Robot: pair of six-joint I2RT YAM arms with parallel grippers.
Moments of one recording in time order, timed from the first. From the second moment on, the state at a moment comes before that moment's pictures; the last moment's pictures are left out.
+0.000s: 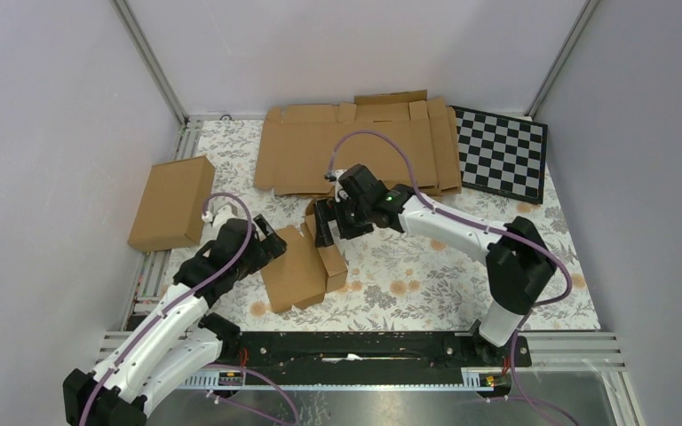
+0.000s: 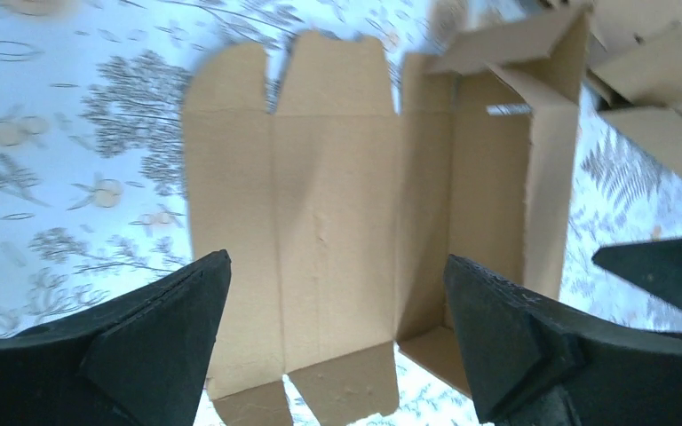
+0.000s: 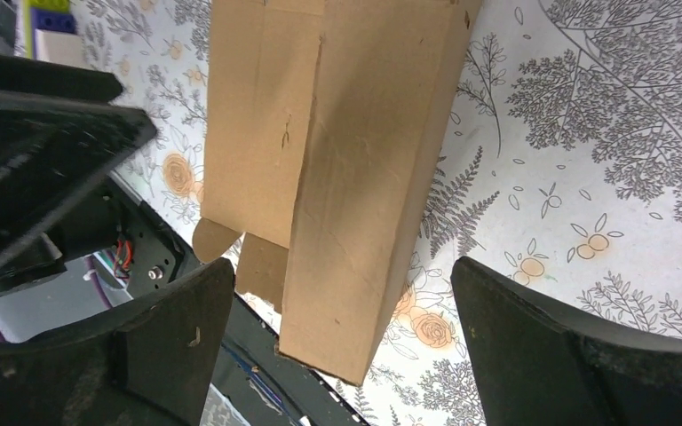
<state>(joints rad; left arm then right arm) -0.48 0.75 0.57 -0.61 -0.19 -0.92 0.83 1.70 1.29 -0.46 -0.27 0.47</state>
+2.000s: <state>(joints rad) -0.44 0.79 0.25 -0.20 0.15 -0.96 0.54 1.61 0.86 -0.33 -0.30 0.43</state>
